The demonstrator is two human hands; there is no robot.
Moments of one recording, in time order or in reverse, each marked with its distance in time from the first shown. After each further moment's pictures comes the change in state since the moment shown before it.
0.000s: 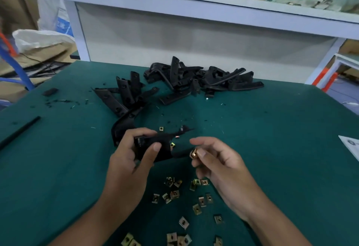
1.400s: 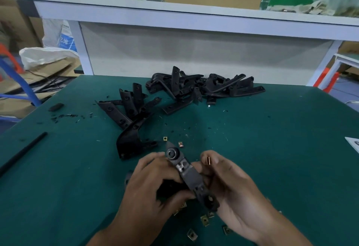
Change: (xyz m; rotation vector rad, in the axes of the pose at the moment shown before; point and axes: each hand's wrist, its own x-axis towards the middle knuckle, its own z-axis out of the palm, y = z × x) left_hand -0.014 0.027 0.007 0.267 -0.150 0.522; right_hand -0.008 -0.013 0.019 0.601 -0.225 0.115
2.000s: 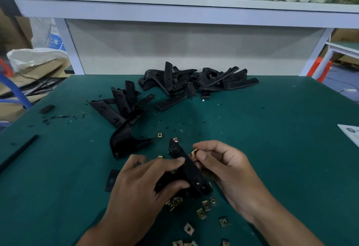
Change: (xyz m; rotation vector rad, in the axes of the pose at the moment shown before) left_hand 0.005 -0.003 -0.005 0.269 -0.151 -0.009; right_hand 0.001 -0.005 -0.013 -0.471 0.327 -0.113
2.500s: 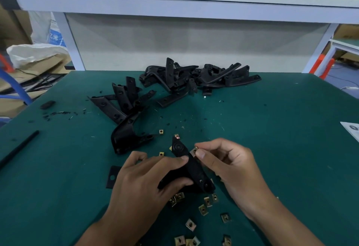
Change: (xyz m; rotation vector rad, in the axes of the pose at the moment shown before) left_hand -0.001 -0.002 0.002 -0.030 0.001 0.071; right_hand -0.004 -0.002 0.003 -0.227 0.075 -0.148
